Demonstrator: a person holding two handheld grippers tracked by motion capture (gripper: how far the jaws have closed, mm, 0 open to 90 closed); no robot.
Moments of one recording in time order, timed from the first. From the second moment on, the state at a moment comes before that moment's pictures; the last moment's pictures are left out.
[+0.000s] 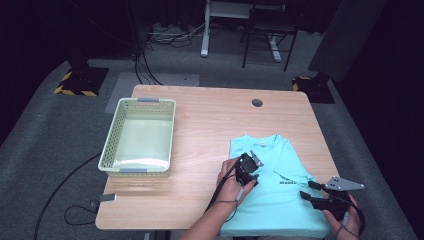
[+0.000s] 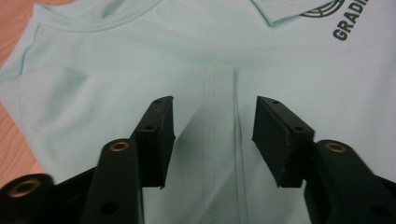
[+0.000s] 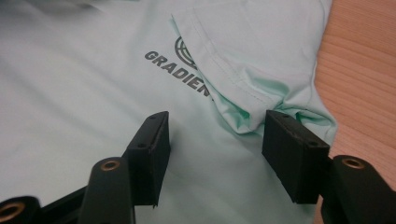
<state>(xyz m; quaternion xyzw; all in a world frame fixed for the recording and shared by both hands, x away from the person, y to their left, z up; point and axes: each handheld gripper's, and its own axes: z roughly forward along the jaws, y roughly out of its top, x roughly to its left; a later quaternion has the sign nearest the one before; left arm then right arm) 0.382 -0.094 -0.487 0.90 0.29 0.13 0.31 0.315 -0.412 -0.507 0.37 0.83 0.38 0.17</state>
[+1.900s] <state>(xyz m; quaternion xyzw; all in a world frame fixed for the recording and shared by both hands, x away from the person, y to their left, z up) 0.358 0.051 -0.458 0.80 0.44 0.19 0.35 0.321 -0.404 -0.494 0.39 0.84 0.35 0.13</state>
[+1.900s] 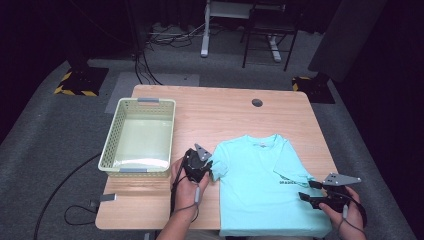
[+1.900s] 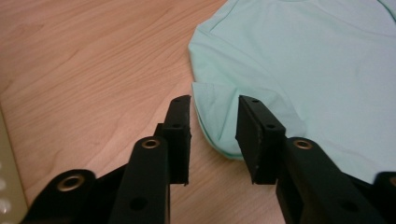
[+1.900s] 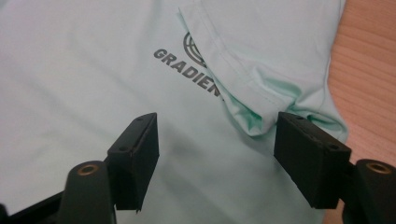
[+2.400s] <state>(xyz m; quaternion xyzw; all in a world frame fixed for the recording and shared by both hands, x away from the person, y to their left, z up) 0.348 0.054 -0.454 0.79 0.45 0.21 0.37 0.339 -0.384 -0.469 0.35 0.85 0.36 0.16</state>
